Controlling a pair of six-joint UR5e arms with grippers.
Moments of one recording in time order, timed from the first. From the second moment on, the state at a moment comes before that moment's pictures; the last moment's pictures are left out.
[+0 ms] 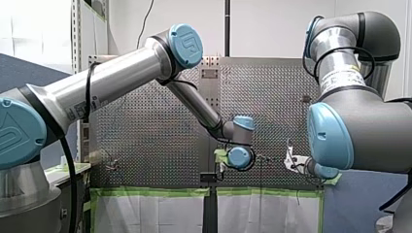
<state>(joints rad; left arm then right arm) -0.88 -2.59 -1.22 -2.60 -2.08 -1.80 1.59 -0.72 1.84 -0.95 1.25 1.66</state>
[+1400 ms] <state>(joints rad) -0.84 -2.60 -1.16 -2.62 -2.17 -1.72 1.59 -0.72 1.84 -0.92 1.26 1.63</state>
